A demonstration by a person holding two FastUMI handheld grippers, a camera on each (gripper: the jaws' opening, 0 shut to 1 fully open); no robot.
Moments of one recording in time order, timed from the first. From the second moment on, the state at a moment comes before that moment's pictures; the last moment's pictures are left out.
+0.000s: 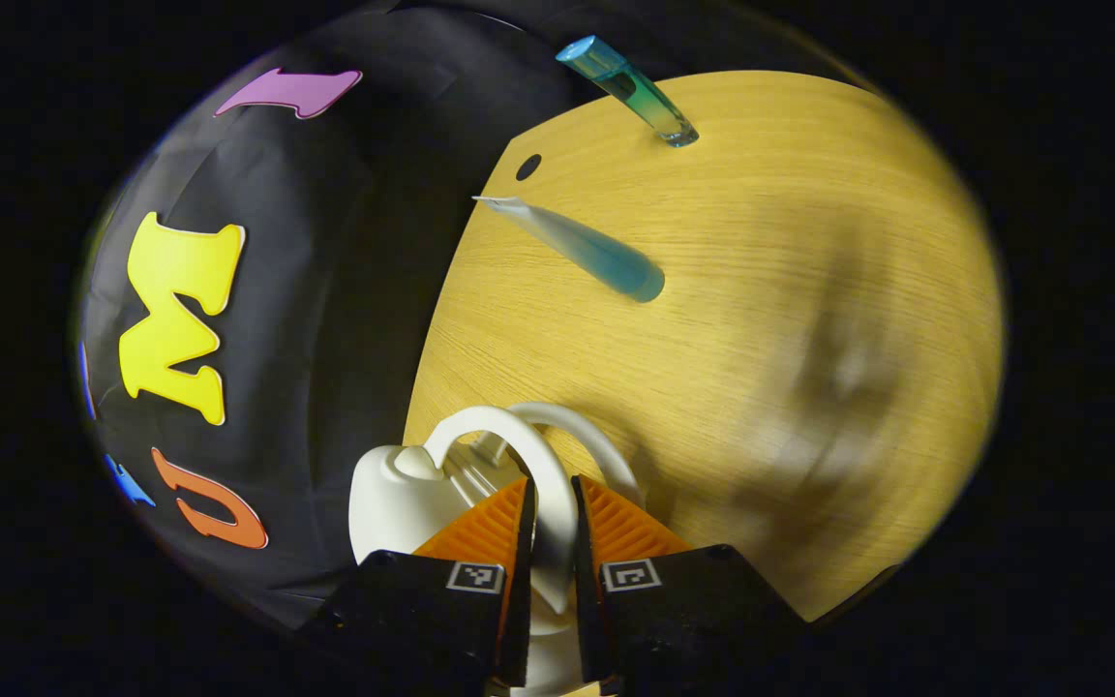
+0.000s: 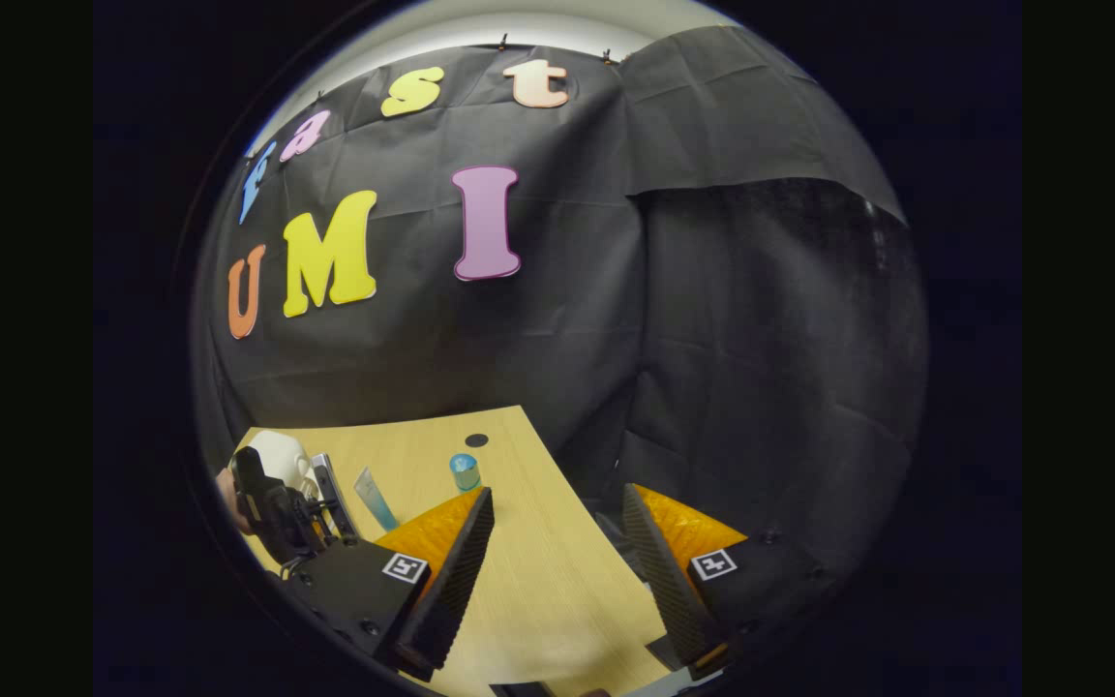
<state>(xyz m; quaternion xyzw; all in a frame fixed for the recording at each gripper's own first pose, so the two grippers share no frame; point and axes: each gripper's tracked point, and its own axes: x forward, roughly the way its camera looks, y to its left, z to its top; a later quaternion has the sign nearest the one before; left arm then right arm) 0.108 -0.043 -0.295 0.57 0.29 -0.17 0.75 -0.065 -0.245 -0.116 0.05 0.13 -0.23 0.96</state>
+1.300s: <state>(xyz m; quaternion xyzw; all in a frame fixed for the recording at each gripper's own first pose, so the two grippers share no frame) 0.121 0.410 -0.152 0.13 0.18 0.13 0.97 0.028 -0.008 -0.063 -0.07 0.12 -0.02 0.99</state>
